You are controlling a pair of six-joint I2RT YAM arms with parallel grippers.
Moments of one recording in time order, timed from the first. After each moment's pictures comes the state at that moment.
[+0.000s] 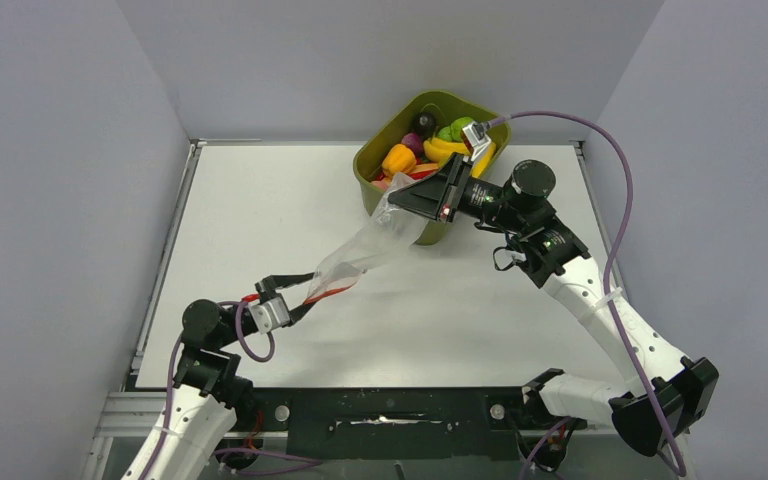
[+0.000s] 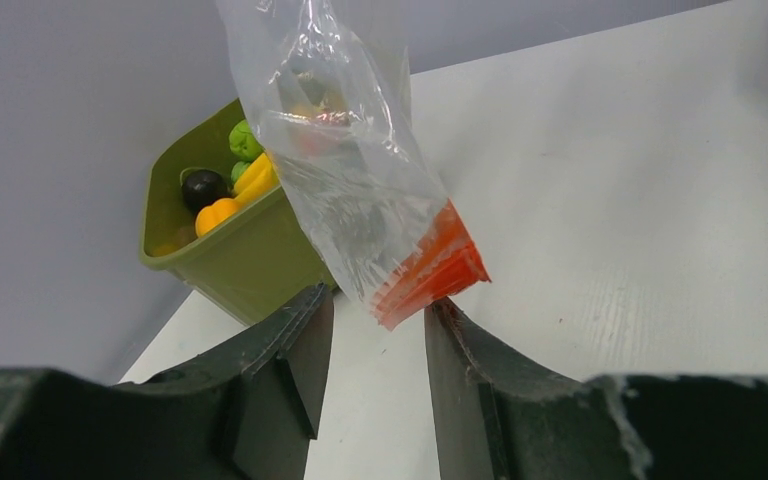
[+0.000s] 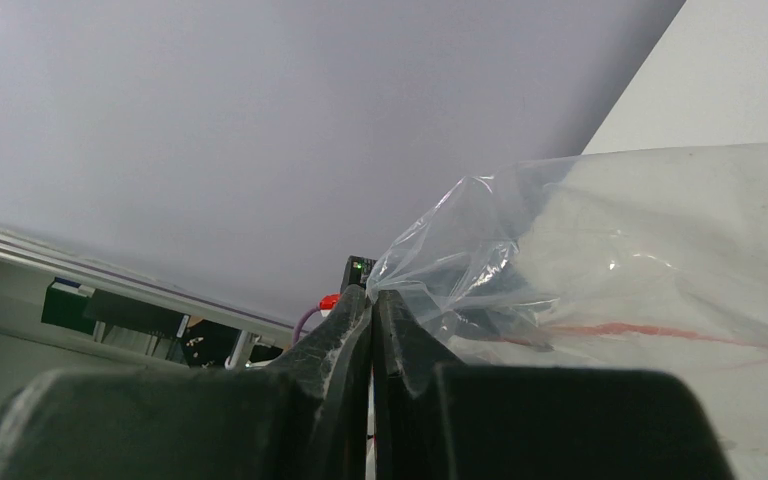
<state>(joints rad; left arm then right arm) -0.30 0.38 0.25 0.30 0.82 0.27 0.53 1.17 1.18 0.08 -0.66 1.17</state>
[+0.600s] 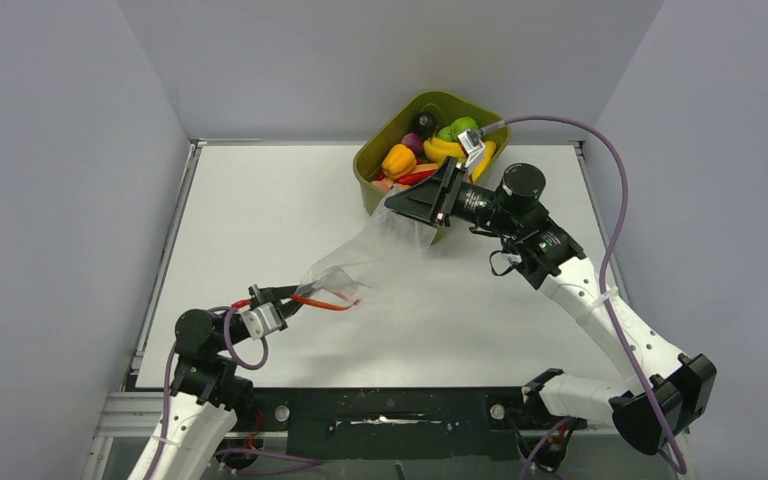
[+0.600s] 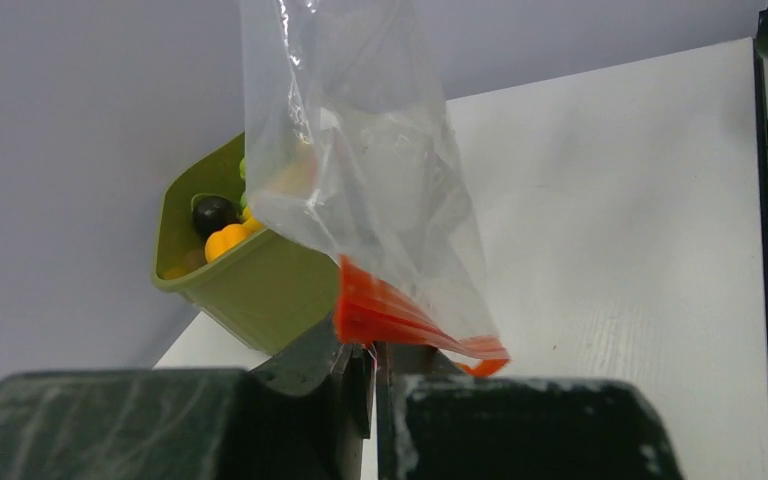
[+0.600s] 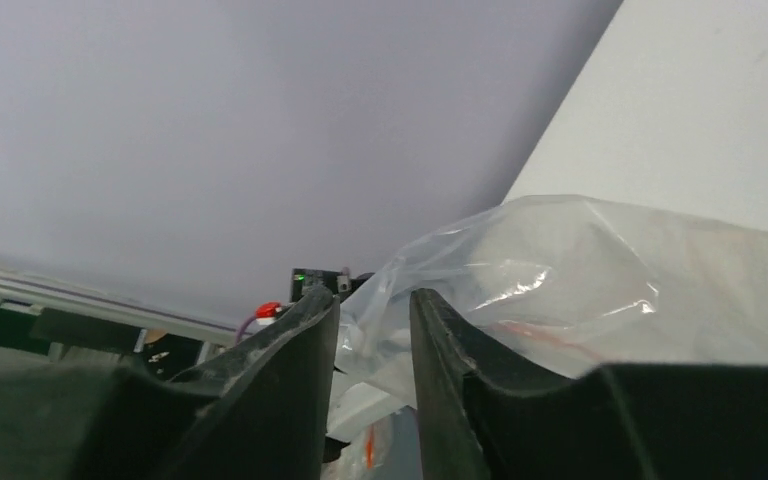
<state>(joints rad) -0.30 0.33 0.25 0.36 0.83 0.20 0.55 1.18 1.16 0.05 -0.62 1.12</state>
